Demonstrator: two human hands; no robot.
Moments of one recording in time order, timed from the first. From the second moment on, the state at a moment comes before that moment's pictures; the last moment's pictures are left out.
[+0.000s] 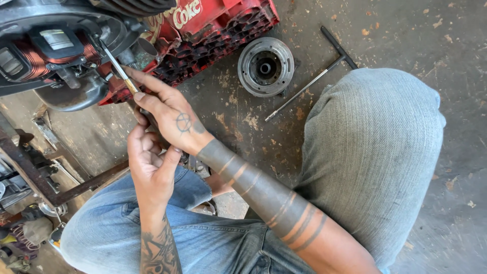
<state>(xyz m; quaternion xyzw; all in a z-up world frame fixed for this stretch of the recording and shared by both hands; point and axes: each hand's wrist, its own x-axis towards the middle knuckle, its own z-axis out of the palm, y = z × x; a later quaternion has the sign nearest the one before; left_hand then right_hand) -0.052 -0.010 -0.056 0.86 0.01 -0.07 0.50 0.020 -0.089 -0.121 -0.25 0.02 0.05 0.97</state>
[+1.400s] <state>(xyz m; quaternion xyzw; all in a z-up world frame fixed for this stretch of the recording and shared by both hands) -0.057 -0.039 -0.076 0.72 0.09 -0.07 0.69 0.048 -0.127 -0.086 -0.24 -0.03 0.31 0.92</state>
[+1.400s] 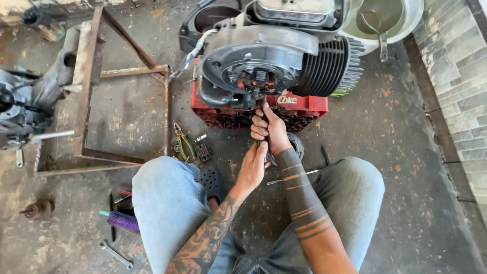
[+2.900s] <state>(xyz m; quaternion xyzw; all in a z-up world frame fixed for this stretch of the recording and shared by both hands) -0.054 -0.017 -0.080 0.57 0.09 -0.09 0.81 0.029 -0.136 -0.061 -0.48 -0.01 0.25 0.84</state>
